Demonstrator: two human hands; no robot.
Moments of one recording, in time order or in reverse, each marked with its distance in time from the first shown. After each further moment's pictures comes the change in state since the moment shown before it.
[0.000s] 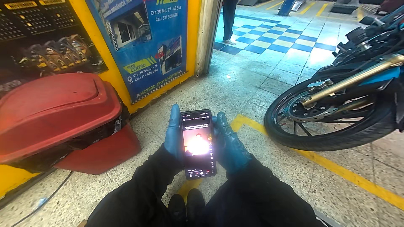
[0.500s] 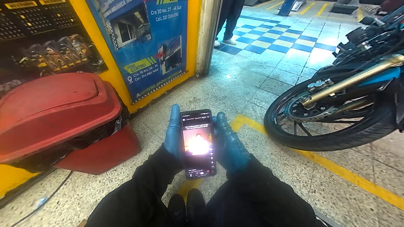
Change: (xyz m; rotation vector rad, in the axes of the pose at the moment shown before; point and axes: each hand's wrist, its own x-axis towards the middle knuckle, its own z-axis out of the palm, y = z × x) left_hand 0.000 0.000 0.000 -0.012 0.017 0.000; right_hand 0.001 -0.002 0.000 0.059 0.016 0.063
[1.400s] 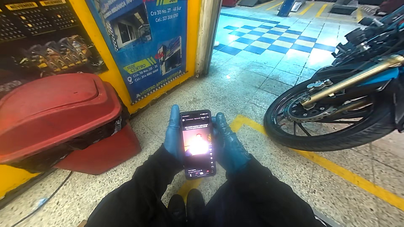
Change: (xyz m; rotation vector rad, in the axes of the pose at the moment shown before) left_hand 0.001 0.001 0.001 0.001 0.009 0.008; right_hand 0.000 0.001 0.001 -0.039 -0.009 -0.047
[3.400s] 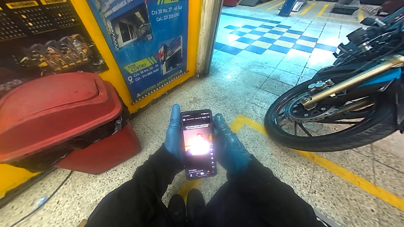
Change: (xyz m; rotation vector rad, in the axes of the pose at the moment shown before) left_hand -0.001 -0.001 -0.001 0.029 0.028 0.034; right_hand -0.013 -0.031 0.043 -0.011 0.151 0.098
